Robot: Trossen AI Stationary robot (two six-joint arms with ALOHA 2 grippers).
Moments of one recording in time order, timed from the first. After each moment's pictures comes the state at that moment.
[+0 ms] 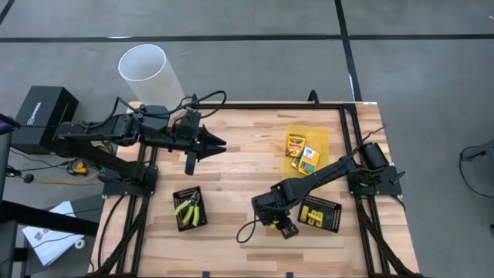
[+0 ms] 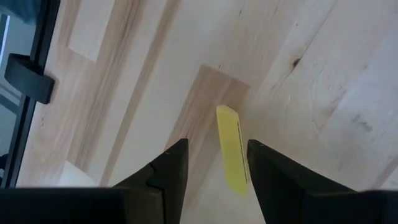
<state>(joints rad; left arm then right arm) -0.09 1.16 1.41 -0.49 -0.07 -0.32 0.33 1.96 1.35 -0.74 -0.32 -0.06</state>
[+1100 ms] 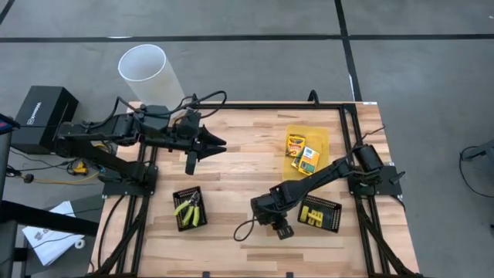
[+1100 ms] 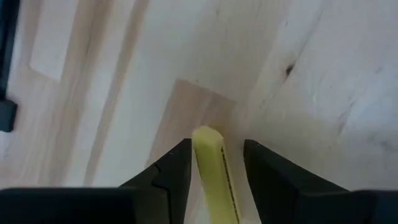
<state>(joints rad) -0.08 1.17 1.41 -0.50 -0.07 -0.33 0.33 2.01 1.28 -0.57 -0.32 0.01</state>
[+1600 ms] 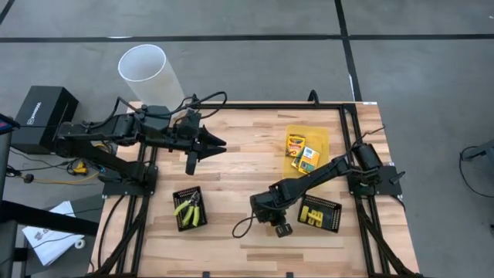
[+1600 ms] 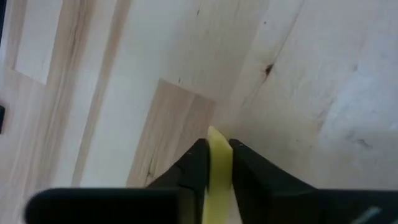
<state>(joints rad) -0.08 1.17 1.41 -0.51 -0.07 -0.33 0.29 2.02 1.28 -0.58 -0.30 -0.01</state>
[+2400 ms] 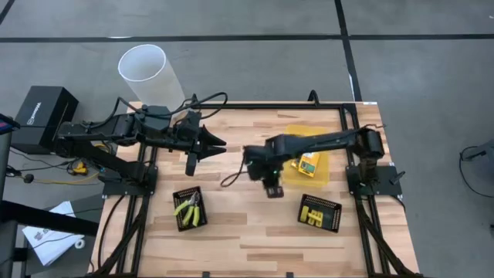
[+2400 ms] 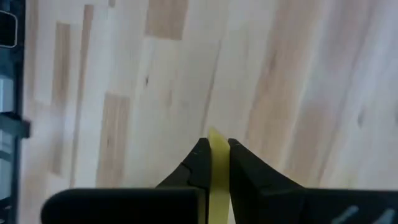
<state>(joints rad) -0.08 1.17 1.41 -0.51 -0.07 -0.26 0.03 1.93 1.59 -1.02 -0.32 -0.14</state>
